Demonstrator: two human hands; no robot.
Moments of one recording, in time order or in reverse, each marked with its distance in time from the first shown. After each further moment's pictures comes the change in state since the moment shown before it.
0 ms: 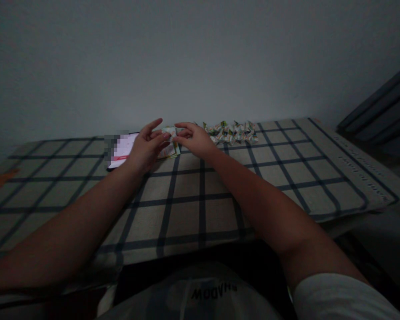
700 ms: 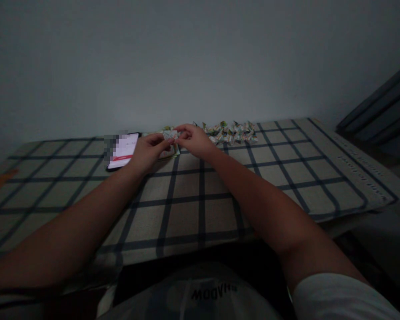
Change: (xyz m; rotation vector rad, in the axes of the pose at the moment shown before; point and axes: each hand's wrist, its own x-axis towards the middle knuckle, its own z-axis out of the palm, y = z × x) left_hand -0.012 0.014 0.004 0.426 -0.054 0.118; right_hand -0.002 -0.015 0.003 0.057 -0.023 0.143
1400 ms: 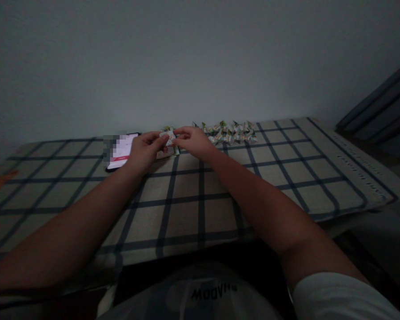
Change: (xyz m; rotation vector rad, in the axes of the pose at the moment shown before) left_hand 0.001 -0.003 0.001 -0.146 0.034 -0.050; right_hand 0.002 0.006 0.003 0.002 0.008 -0.007
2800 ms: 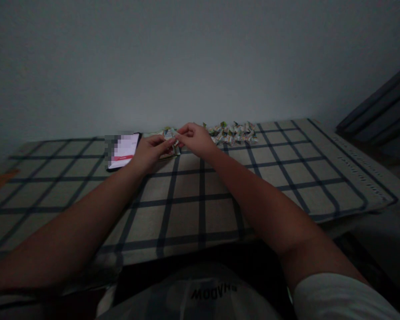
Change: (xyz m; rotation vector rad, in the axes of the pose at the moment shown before) left_hand 0.003 -0.010 -0.004 0.107 -0.091 -0.023; right_hand -0.004 -0.012 -0.002 0.047 0.065 0.011
